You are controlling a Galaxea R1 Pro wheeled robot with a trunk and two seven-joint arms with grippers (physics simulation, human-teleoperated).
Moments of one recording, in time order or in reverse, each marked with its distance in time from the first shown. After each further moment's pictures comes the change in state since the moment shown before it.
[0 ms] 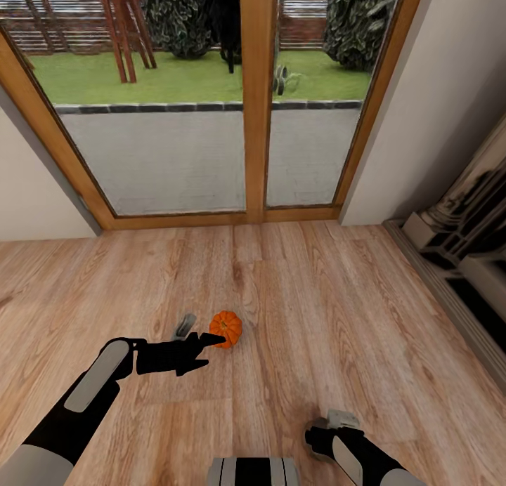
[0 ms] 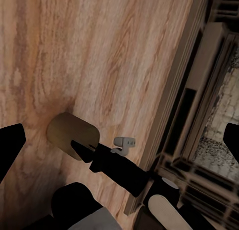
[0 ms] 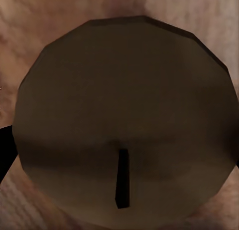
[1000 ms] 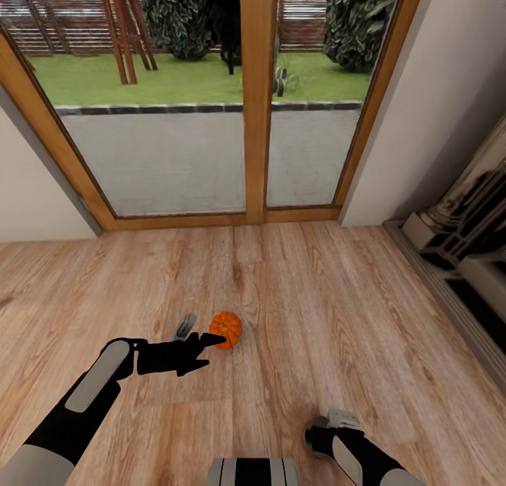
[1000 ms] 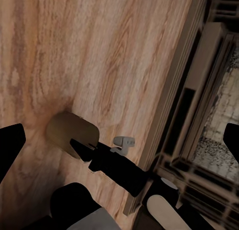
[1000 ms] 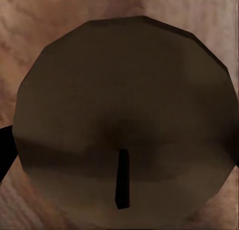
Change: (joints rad) left arm 0.000 -0.004 0.000 0.002 0.001 -0.001 0.000; right arm -0.001 0.001 0.001 0.003 0.004 -0.018 0.000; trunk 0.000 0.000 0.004
